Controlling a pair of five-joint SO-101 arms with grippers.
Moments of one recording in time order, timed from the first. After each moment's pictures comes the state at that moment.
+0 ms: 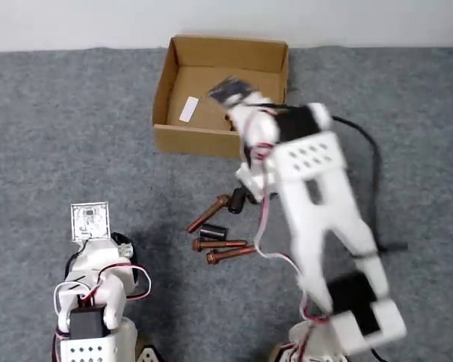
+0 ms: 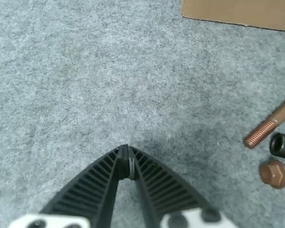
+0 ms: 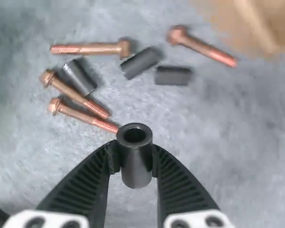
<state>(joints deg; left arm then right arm) -8.8 -102.9 96.8 64.7 8.6 -20.2 -3.3 -11.3 100.3 17.4</state>
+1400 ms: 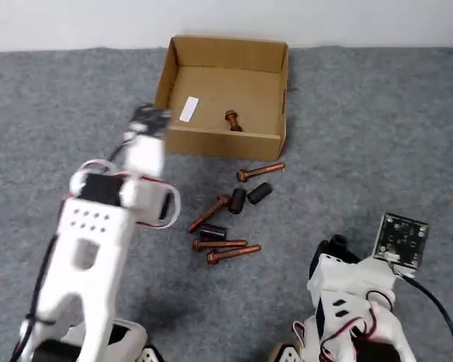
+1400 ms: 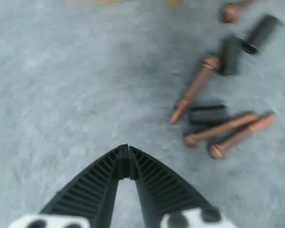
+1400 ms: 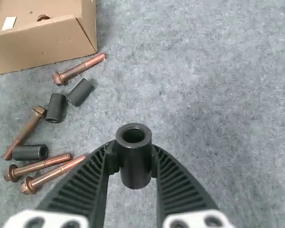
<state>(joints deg) 10.6 -24.1 26.4 83.4 2.1 2.8 -100.2 59.3 91.4 -13.2</state>
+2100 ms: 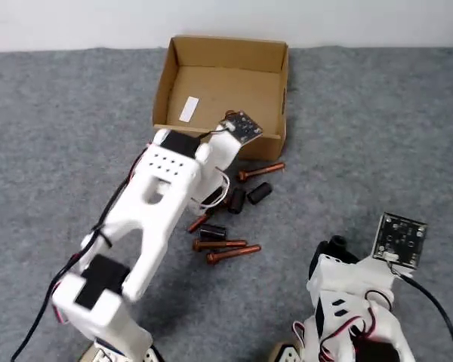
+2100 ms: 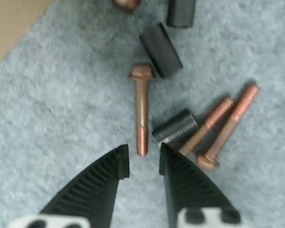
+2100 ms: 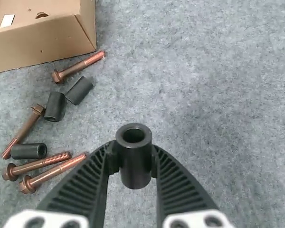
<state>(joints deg) 20.0 11.7 3.1 84.4 -15.0 2.8 -100.7 60.2 91.4 -13.2</state>
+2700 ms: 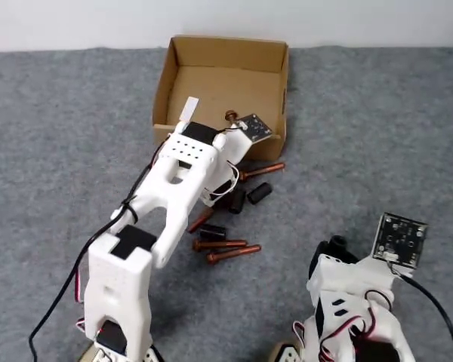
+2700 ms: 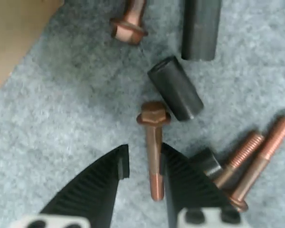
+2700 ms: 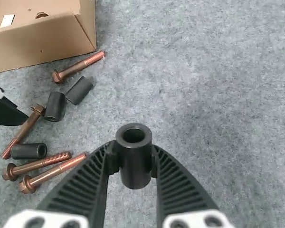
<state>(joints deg) 20.0 32.1 -13.1 84.4 -18.0 2.8 -100.7 60.2 91.4 -13.2</state>
